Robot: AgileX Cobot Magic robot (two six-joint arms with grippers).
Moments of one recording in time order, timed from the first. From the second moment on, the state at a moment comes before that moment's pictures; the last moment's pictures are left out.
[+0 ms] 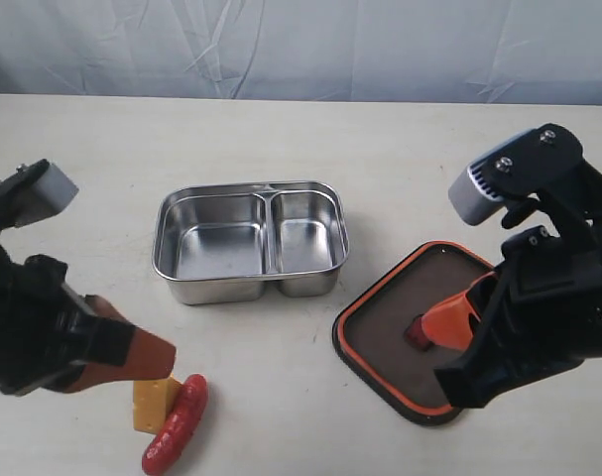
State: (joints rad) left arm -0.48 0.99 -0.57 -0.83 0.81 0.29; right arm 0.81 0.99 -0.67 0.30 0.73 -0.18
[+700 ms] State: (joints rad) left arm -0.61 1.29 -0.56 -0.58 0.76 0.12; right arm 0.81 0.99 -0.67 0.28 0.80 -0.18
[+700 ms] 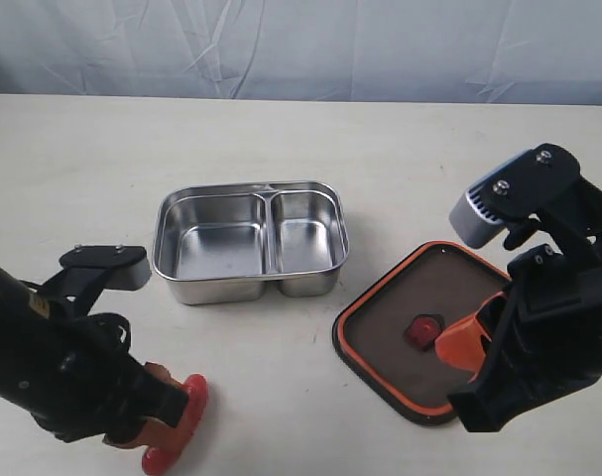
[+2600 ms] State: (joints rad) left arm -0.66 1.52 -0.59 -0.60 0.55 0.11; right arm 0.81 0.99 -0.67 0.26 0.87 -0.18
